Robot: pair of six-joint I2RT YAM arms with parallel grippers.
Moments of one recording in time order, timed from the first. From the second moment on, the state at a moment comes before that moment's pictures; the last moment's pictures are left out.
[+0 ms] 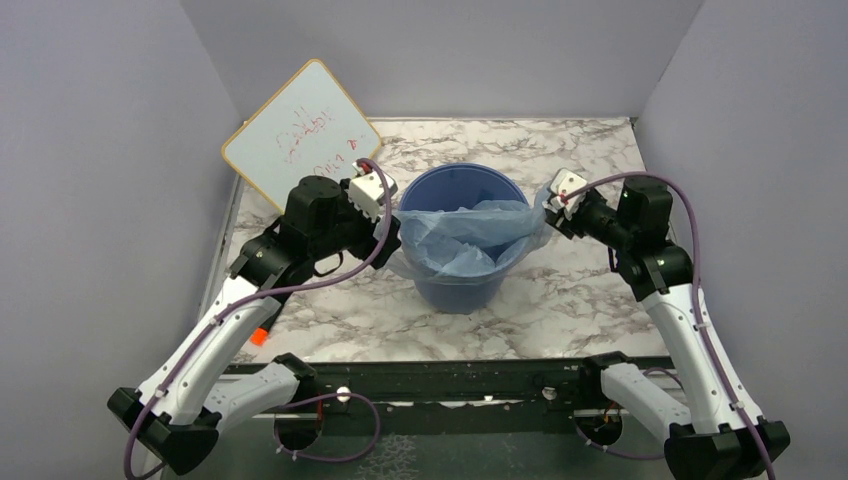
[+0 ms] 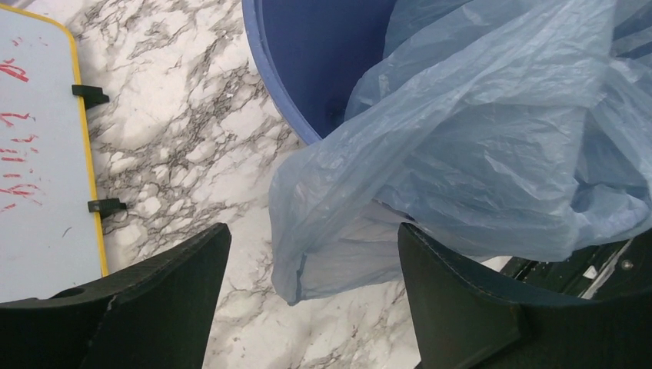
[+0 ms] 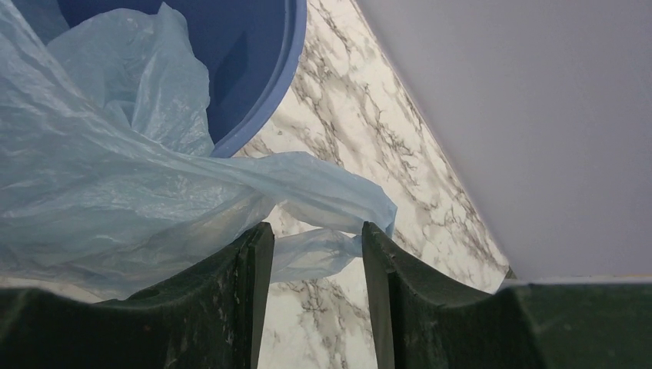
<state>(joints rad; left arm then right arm) -0.58 0.96 1.14 -0.66 0.19 0.10 0.17 0.90 0.98 -0.43 -0.46 -0.79</state>
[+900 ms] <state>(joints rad) -0.58 1.08 1.18 -0.68 0.24 0.11 0.17 1.19 1.28 -0.75 -0.57 -1.05</state>
